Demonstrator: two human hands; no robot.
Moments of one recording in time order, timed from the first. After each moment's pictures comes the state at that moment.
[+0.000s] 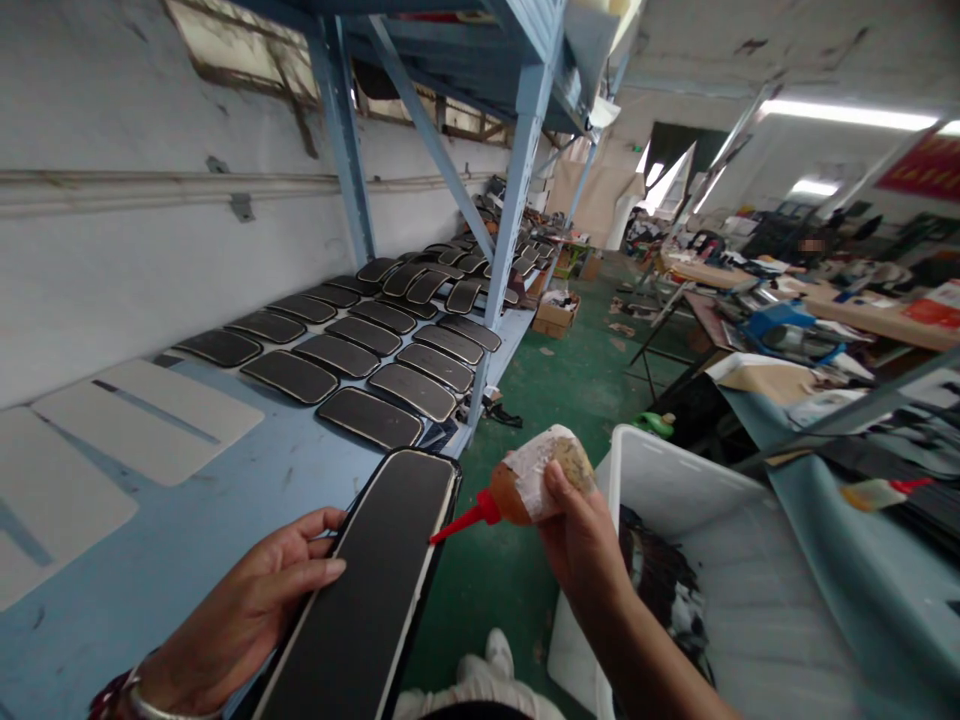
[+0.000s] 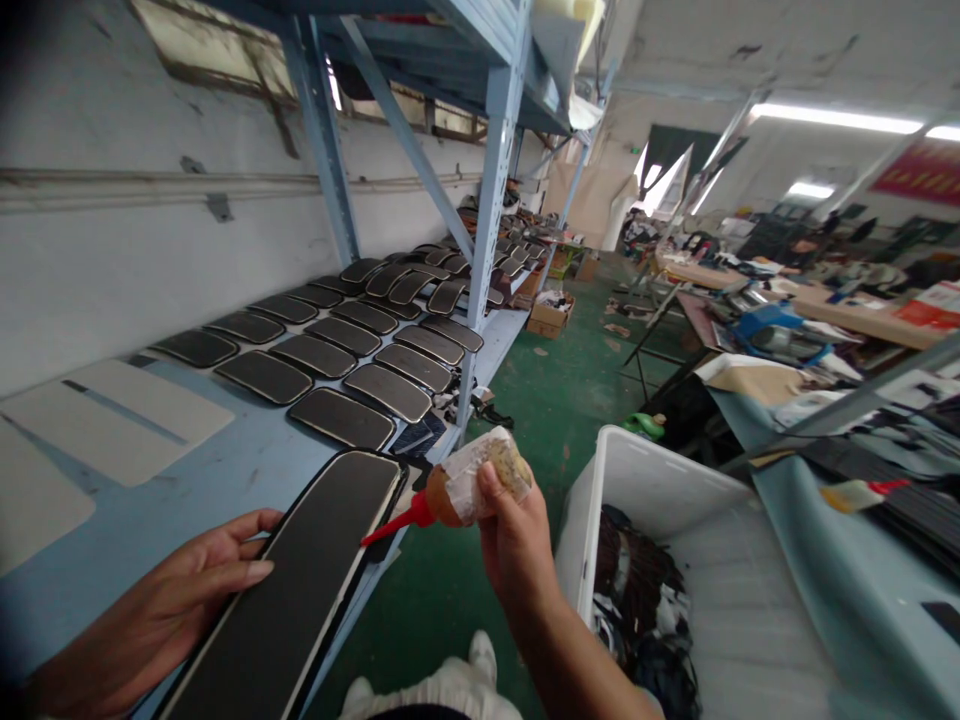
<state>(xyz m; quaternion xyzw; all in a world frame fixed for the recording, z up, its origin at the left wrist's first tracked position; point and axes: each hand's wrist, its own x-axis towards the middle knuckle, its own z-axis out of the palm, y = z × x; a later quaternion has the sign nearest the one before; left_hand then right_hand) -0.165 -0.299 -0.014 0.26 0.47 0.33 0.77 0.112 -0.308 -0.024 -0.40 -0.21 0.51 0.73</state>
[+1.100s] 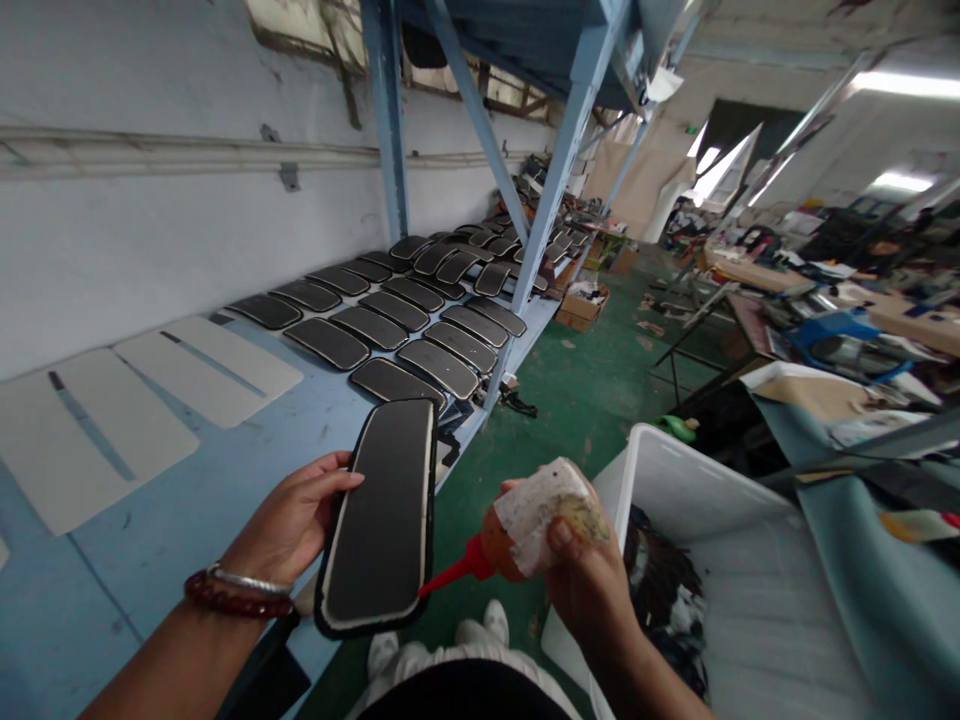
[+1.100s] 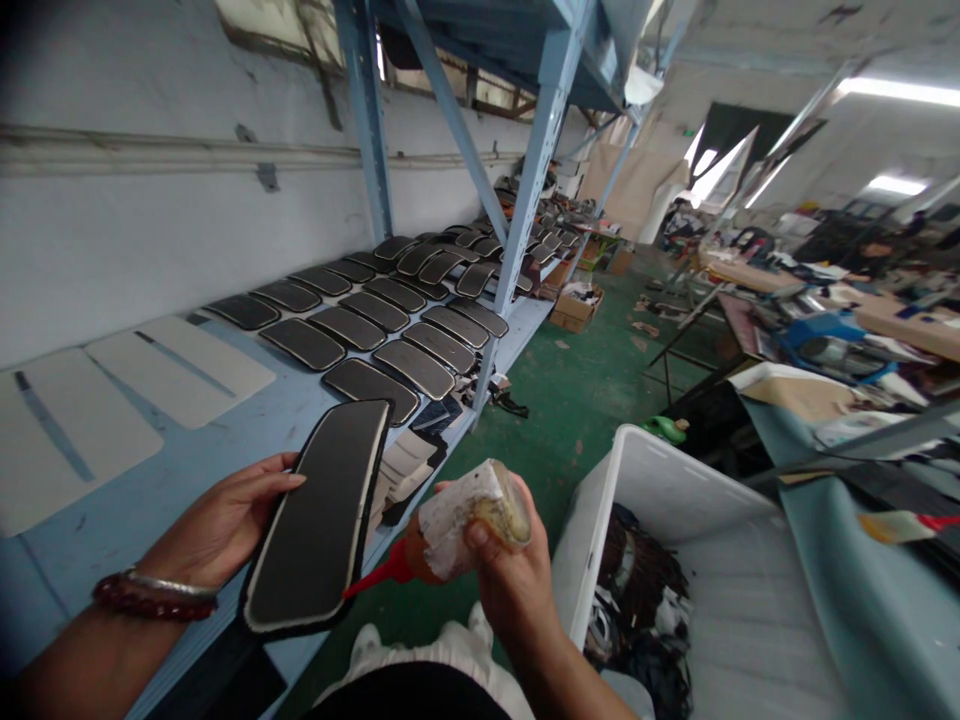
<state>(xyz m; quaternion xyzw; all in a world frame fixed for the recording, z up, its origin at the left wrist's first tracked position) -0.167 -0.287 -0.027 0.11 0.52 0.51 0.68 0.089 -0.360 -0.028 -0.39 -0.28 0.58 0.66</state>
